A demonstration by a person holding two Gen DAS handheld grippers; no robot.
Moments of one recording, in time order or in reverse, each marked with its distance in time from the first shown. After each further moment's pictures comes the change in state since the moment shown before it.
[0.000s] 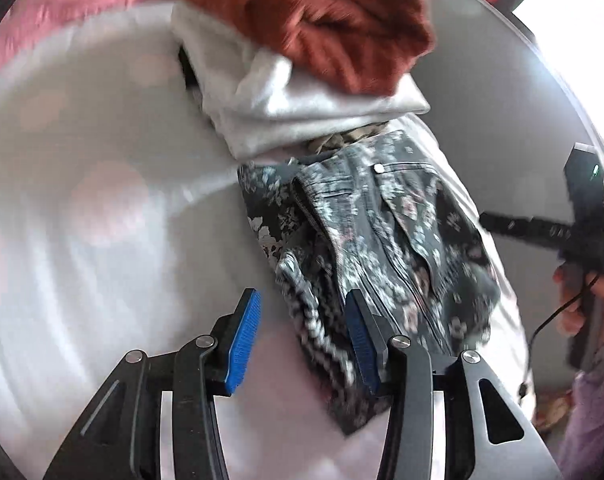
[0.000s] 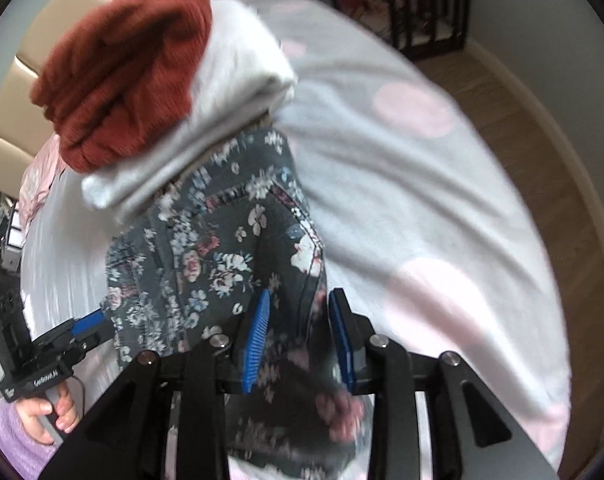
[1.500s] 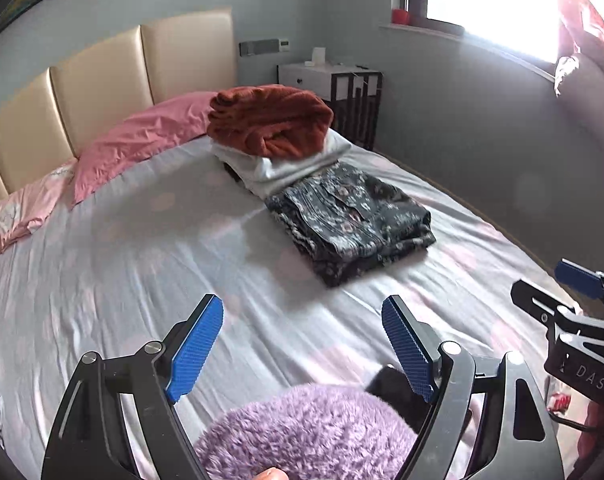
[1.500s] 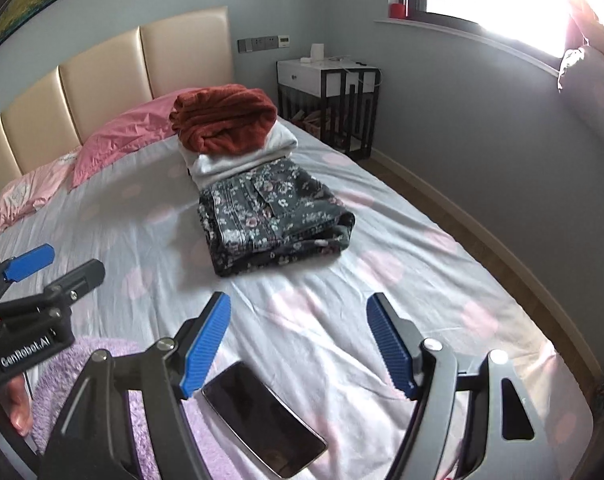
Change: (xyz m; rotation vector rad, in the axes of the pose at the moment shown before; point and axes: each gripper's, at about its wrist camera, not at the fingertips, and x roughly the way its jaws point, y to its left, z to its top) left arm -0.211 -0.093 -0.193 0.290 -0.326 0.257; right arm -0.176 0.182 -0.312 0.009 -0.488 -0.345
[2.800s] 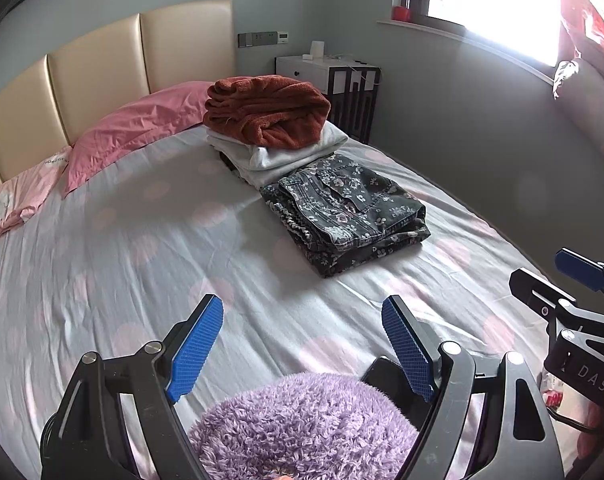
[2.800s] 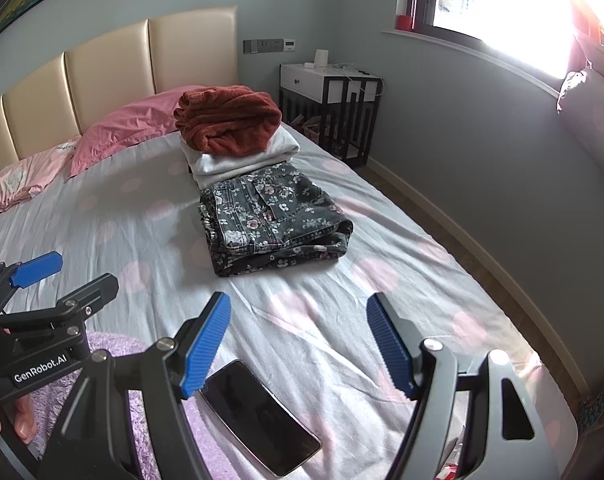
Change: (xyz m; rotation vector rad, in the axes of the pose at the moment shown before) left arm 0.001 0.005 -0.003 -0.027 0.026 -0.028; right arm -0.010 0.015 0.003 -0.047 -0.012 -0.030
